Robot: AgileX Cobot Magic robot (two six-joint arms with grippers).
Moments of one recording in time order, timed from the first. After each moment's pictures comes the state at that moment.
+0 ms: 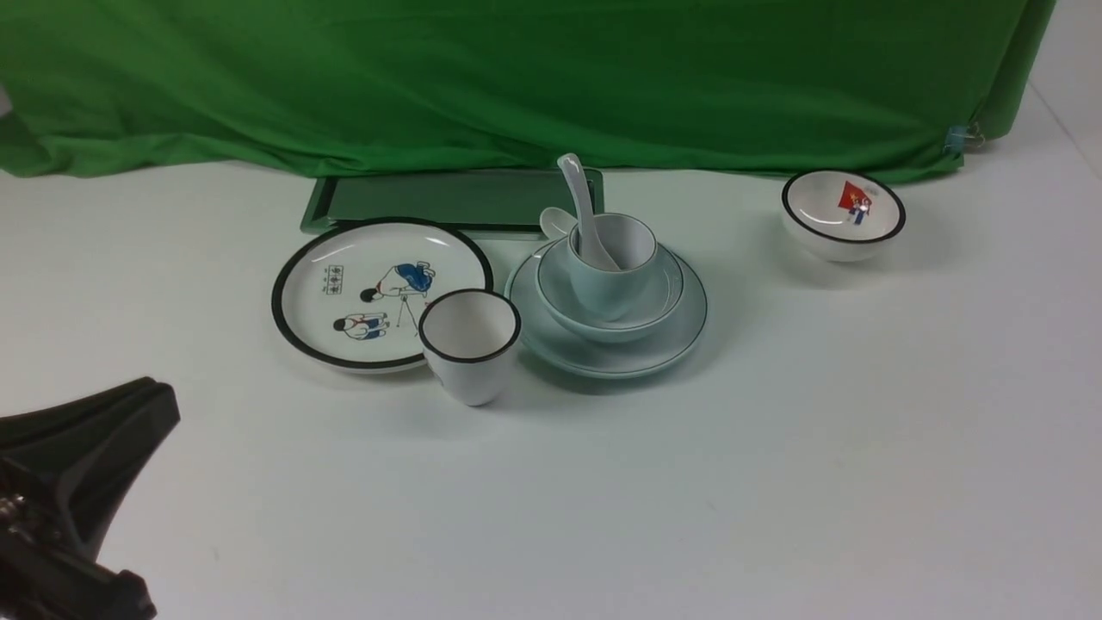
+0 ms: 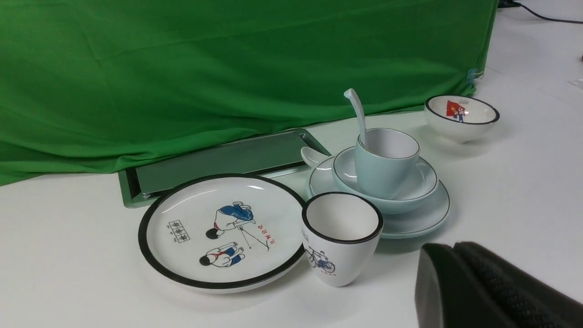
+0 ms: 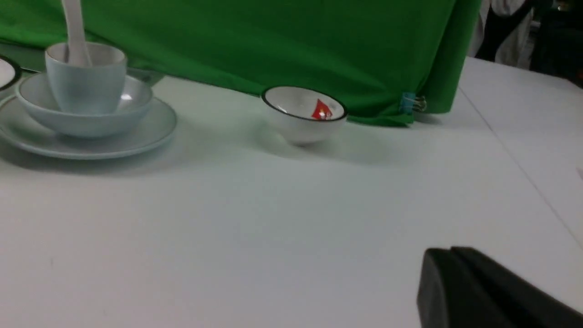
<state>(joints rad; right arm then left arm) 0.07 0.00 0.01 -0.03 0.13 -0.10 -0.39 0.43 -0.35 0.06 0.14 -0.07</state>
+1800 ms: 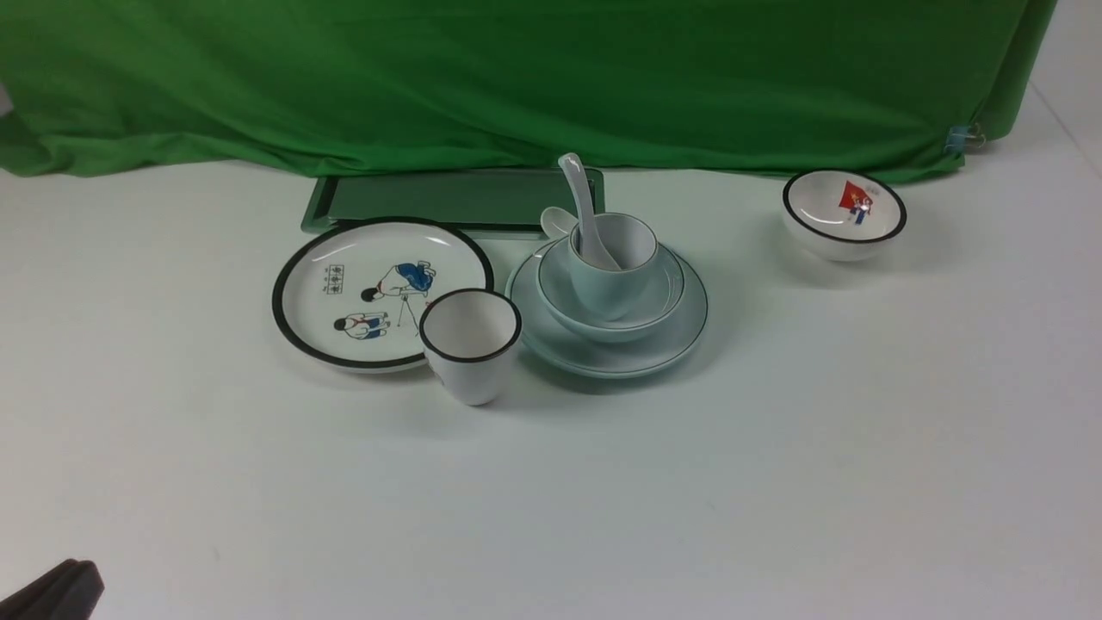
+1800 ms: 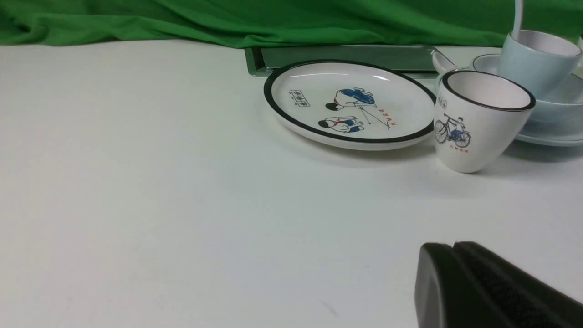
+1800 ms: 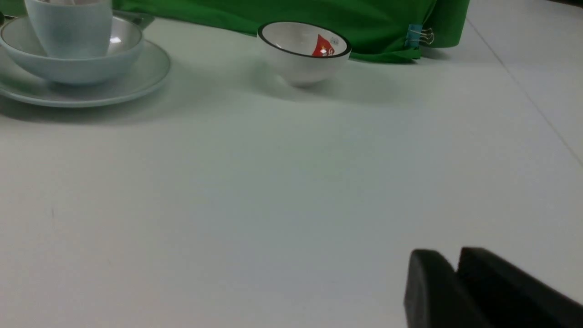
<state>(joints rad) 0.07 0.00 0.01 -0.02 0.22 -0.07 -0.12 0.00 0.01 -0.06 0.26 0.00</state>
